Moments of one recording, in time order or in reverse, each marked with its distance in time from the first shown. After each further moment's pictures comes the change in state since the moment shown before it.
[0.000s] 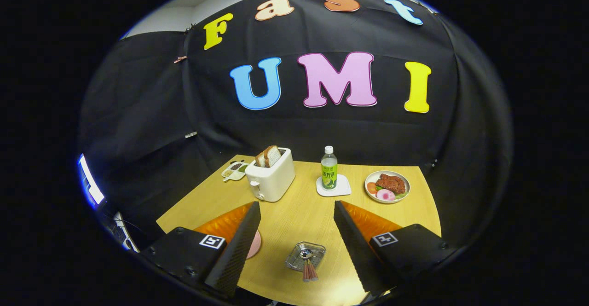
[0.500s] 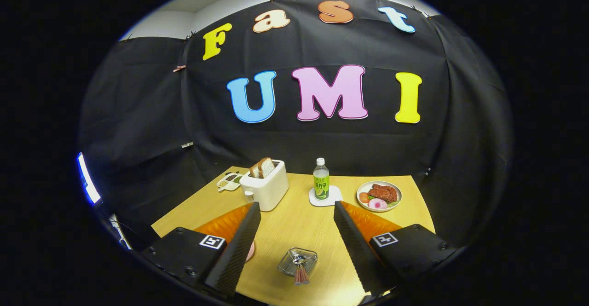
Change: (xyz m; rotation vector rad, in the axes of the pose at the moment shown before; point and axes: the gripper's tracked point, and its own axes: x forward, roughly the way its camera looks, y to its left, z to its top) arm -0.014 -0.013 0.009 -0.008 -0.084 -0.027
